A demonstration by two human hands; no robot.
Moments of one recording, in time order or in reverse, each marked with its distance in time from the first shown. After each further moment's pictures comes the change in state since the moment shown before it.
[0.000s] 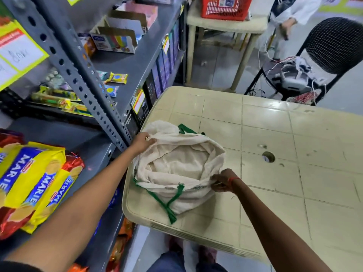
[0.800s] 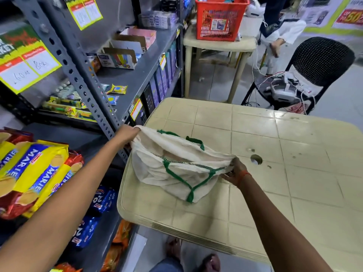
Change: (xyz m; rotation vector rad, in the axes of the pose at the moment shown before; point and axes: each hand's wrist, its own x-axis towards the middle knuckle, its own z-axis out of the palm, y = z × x) left_hand -0.047 0.044 -0.055 -0.193 0.171 -0.201; right_hand -0.007 0.008 -0.061 0.799 0.090 -0.142
